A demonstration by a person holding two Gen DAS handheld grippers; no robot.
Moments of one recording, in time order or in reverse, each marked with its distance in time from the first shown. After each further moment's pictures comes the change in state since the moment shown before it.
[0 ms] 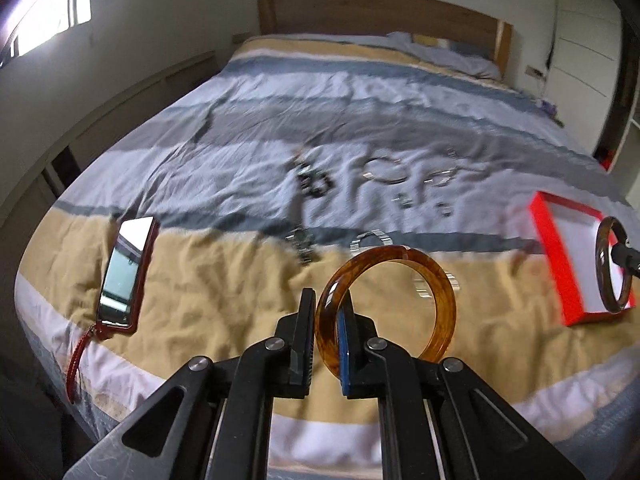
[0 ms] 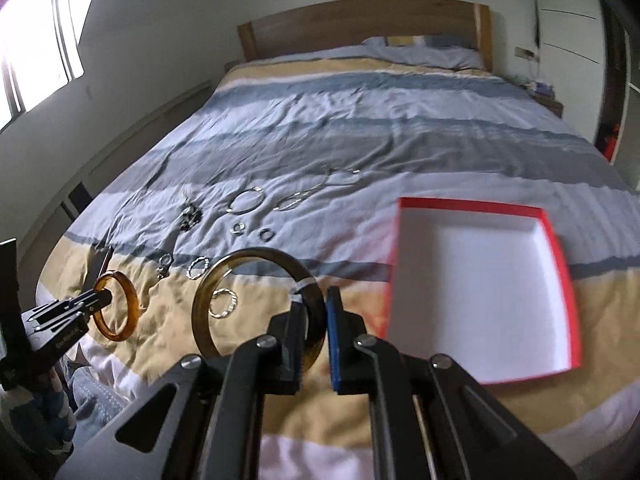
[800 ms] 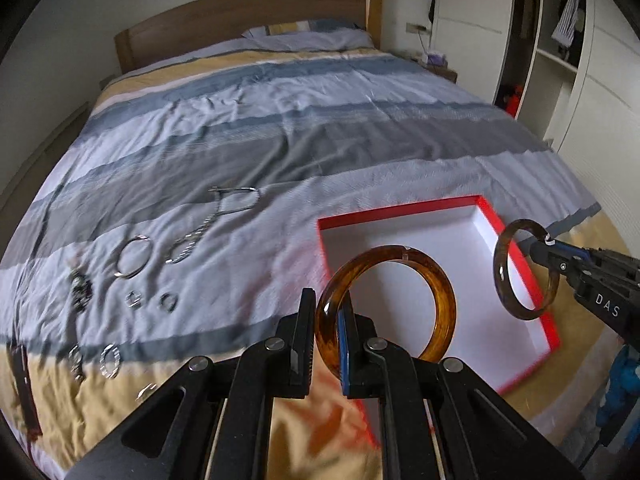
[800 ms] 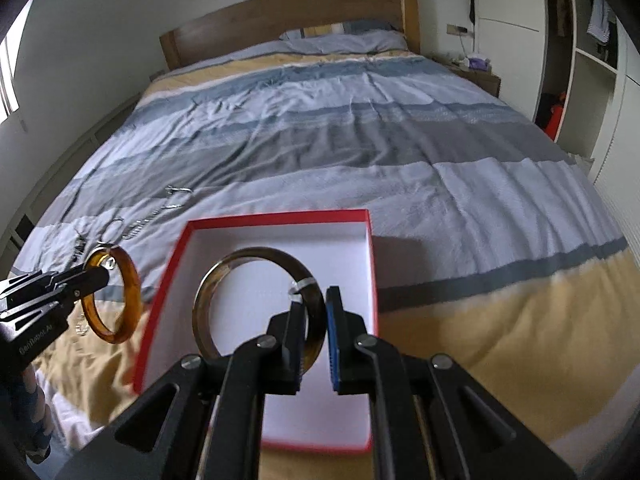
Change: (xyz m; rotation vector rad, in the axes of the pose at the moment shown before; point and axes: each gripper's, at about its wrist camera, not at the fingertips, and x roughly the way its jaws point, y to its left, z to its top) left arm 0.053 -0.270 0.070 0.289 0.033 -0.243; right arm 0.018 -0.202 0.028 0.094 0.047 -0.161
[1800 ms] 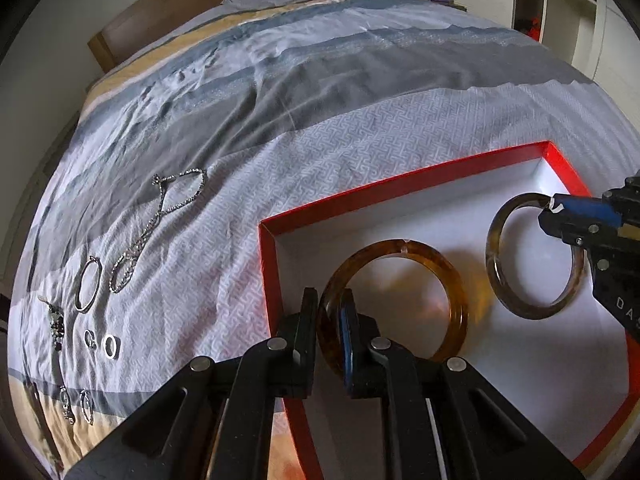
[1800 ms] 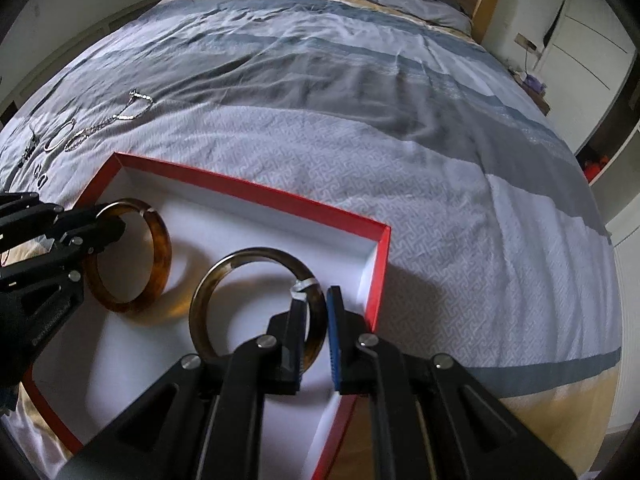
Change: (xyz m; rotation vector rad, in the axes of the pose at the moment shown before) left arm 0.116 -0.038 0.021 0.115 0.173 0.126; right arm 0.106 0.001 0.027 -0.314 0.218 -0.072
